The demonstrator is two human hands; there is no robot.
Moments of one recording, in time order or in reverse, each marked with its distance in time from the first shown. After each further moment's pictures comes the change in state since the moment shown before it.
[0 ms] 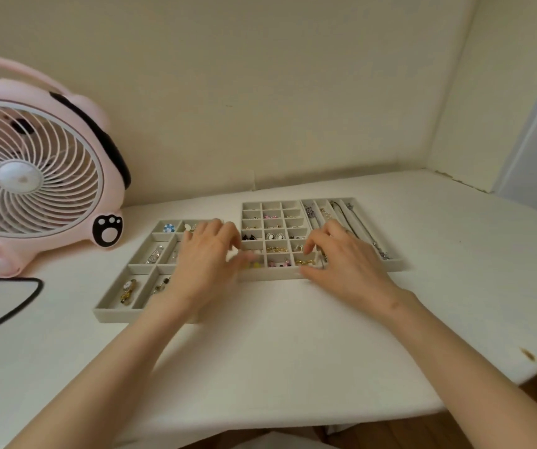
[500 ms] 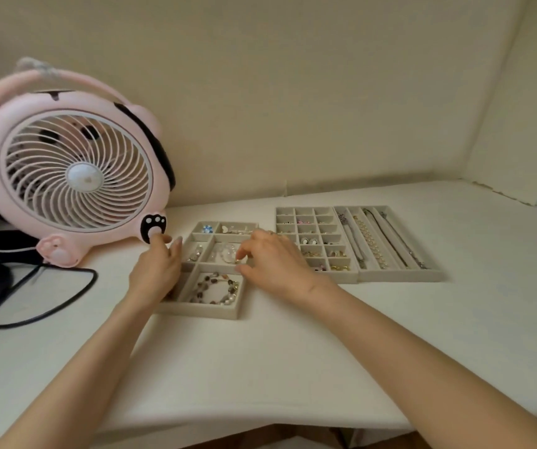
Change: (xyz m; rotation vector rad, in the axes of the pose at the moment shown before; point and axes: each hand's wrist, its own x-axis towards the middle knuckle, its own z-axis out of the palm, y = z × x) left_hand -0.035 -0.095 -0.035 -0.227 -0.073 -0.799; right_hand 0.052 -0.120 0.037 0.114 -0.147 -0.259
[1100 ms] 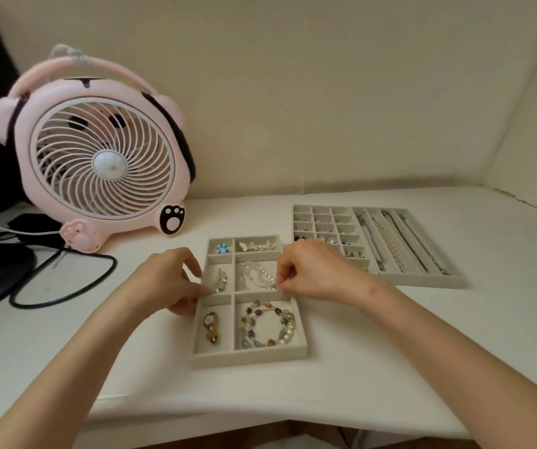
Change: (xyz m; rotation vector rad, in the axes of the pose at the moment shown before) left_hand -0.052 0.016 -0.052 -0.085 -0.423 -0.018; right_hand -0.028 0.006 -0.027 0.025 -0.172 -0.020
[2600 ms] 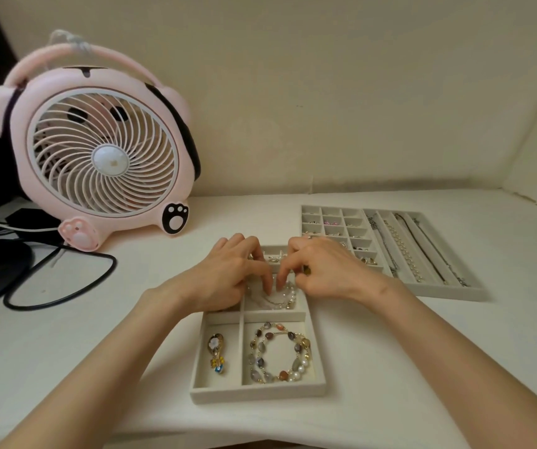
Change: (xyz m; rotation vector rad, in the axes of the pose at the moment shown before) left_hand 0.041 0.018 0.034 0.652 -0.069 0.836; right_hand 0.017 0.017 -0.001 -0.018 -0.050 -0.092
